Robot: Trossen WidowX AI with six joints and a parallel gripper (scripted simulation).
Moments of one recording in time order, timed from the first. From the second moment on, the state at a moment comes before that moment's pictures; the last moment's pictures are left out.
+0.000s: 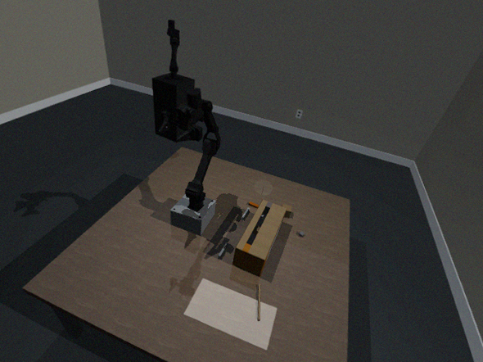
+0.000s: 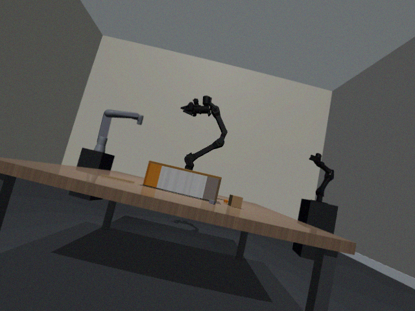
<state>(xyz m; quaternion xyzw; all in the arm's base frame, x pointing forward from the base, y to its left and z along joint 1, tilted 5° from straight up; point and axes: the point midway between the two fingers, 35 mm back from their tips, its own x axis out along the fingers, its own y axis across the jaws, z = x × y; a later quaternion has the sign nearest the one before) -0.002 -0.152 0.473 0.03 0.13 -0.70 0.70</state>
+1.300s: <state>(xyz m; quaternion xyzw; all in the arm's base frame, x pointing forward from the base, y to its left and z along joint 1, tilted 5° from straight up) 0.313 -0.027 0.085 0.56 0.60 -0.37 0.44</state>
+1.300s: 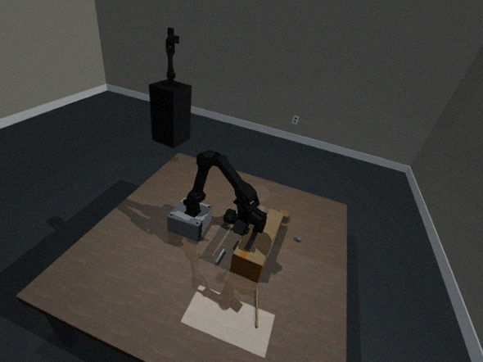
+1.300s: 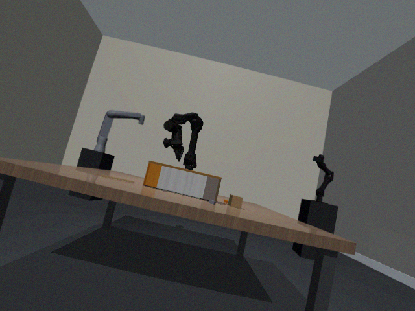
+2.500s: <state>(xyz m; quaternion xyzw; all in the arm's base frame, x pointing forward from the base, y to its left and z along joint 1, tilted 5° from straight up) 0.310 -0.006 0.030 0.56 0.61 -0.39 0.41</state>
